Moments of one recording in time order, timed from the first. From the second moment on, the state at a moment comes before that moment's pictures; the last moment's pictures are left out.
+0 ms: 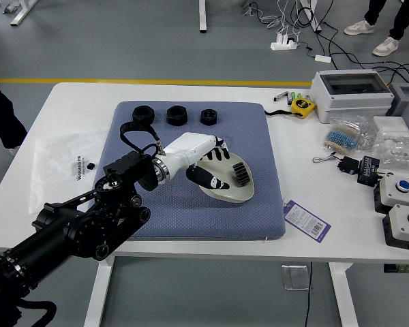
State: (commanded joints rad) left arm -0.80 0.02 -0.73 -0.86 1.97 0.06 -0.06; right arm 0.14 -0.25 0.17 0.27 0.07 -0.22 -0.05
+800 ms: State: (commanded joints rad) left arm -0.74 0.15 -0.89 -0.84 2.05 0.04 -0.03; right arm 0.12 -0.24 0.16 0.26 0.09 -0.22 -0.04
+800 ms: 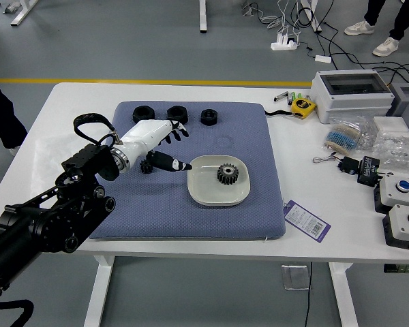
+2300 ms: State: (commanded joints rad) left arm -0.78 0.14 -0.82 -0.67 2.00 0.02 -0.04; right arm 0.12 -0.24 0.17 0.27 0.07 -0.22 -0.05
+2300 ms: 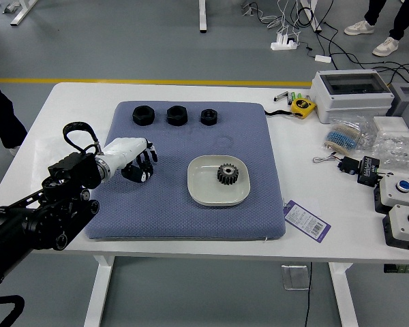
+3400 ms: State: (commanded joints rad) left arm -0.80 0.12 -0.69 -0.93 1.87 0.12 -0.10; right arm 0.12 -0.24 0.18 0.27 0.05 -0.22 -0.06
